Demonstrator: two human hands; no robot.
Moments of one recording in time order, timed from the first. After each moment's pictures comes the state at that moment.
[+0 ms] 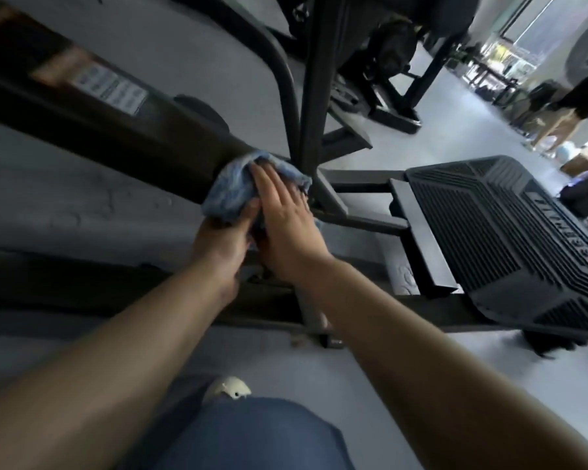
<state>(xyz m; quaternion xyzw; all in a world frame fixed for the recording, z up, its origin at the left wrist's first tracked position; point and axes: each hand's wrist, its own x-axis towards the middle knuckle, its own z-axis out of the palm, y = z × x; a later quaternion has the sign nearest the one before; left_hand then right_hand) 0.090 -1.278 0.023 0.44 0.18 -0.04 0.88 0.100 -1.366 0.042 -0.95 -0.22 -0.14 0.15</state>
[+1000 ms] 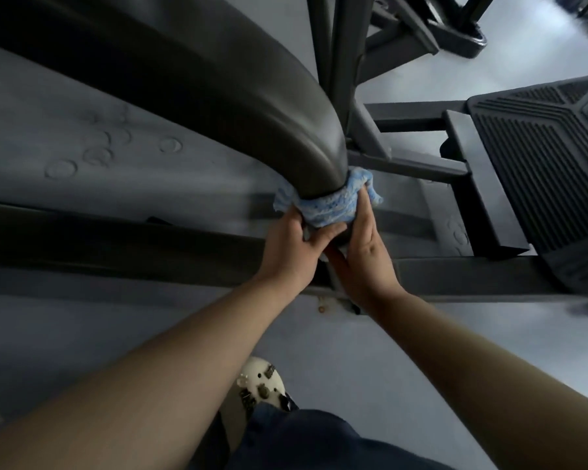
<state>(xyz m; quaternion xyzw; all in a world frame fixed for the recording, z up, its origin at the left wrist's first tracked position) 0.088 -1.339 -0.081 0.72 -0.02 -0.04 0.69 0.076 -1.463 -0.088 -0.94 -0.12 -0.14 0.27</state>
